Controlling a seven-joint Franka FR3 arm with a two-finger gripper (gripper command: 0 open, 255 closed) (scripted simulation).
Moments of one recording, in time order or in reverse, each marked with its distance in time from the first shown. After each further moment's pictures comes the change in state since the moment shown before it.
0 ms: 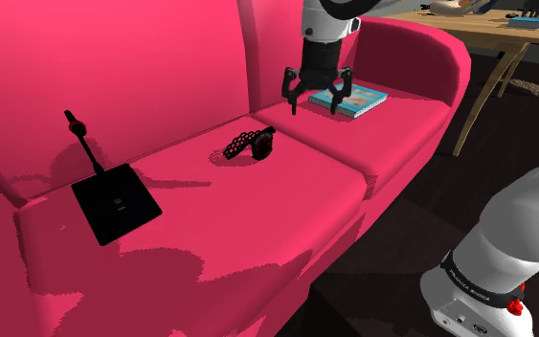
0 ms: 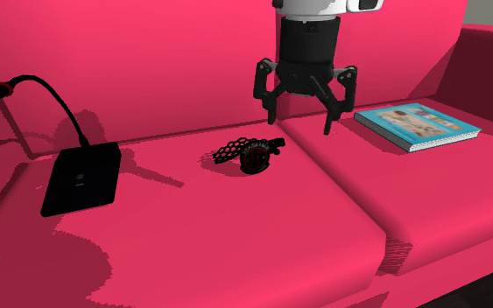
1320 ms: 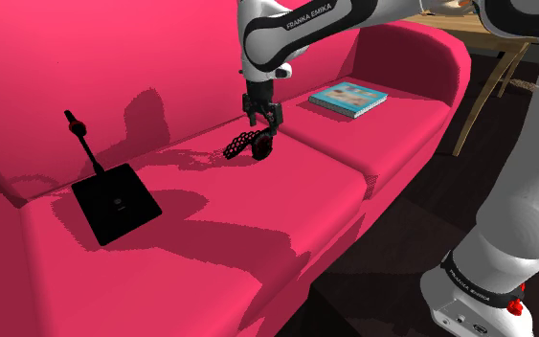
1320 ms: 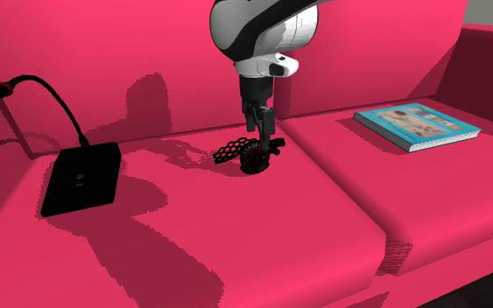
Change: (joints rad) arm -0.050 0.720 0.109 0.462 -0.298 0.124 0.988
